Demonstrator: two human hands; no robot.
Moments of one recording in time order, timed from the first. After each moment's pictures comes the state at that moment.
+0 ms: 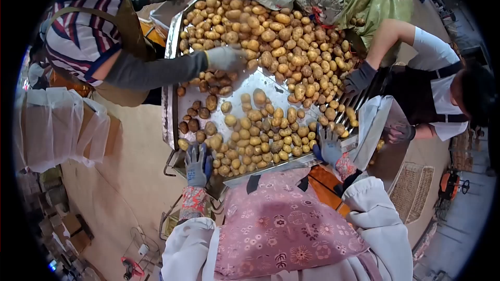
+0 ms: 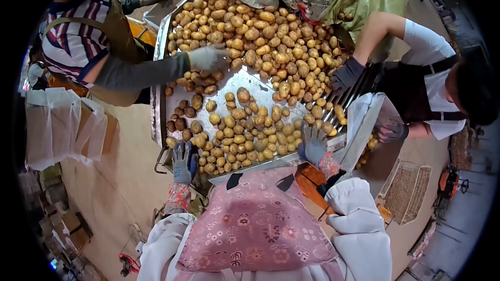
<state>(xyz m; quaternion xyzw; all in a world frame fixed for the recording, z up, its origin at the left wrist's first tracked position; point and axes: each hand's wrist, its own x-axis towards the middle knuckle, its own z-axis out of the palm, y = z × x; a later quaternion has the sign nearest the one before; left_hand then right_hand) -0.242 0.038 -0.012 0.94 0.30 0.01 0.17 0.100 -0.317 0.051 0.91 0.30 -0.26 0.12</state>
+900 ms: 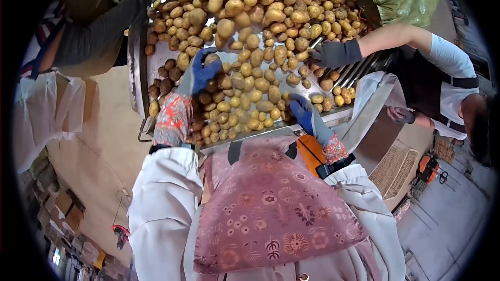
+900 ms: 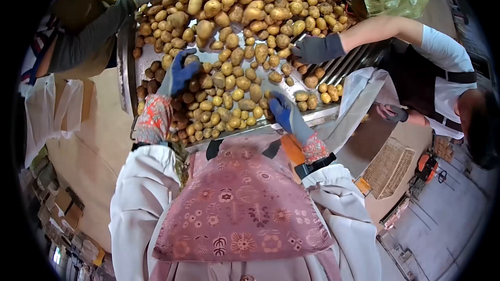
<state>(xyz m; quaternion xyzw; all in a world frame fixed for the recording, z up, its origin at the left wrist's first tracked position) -0.025 0.080 0.013 0.63 0.28 0.00 0.72 0.095 -0.275 0.055 0.83 0.16 -0.40 -0.35</state>
